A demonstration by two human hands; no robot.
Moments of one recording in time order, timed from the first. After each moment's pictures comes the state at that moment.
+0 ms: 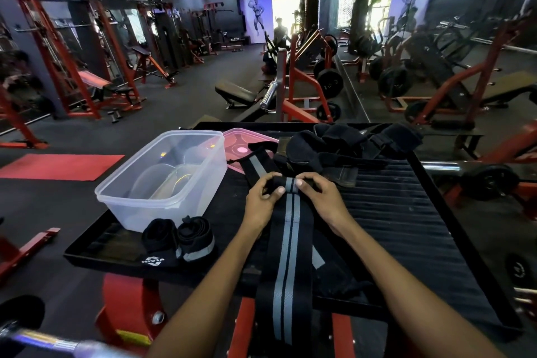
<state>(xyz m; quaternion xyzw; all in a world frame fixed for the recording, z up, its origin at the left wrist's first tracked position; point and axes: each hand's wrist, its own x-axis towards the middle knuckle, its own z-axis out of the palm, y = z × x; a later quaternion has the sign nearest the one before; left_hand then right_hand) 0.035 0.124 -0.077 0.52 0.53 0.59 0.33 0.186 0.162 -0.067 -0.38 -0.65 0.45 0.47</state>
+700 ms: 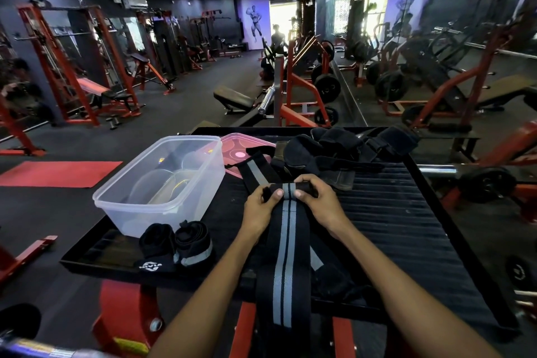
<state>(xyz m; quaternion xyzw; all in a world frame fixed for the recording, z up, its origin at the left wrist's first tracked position) 0.037 0.124 -0.081 0.48 0.58 0.57 0.32 0.187 0.162 -0.069 -0.38 -0.67 0.45 0.46</state>
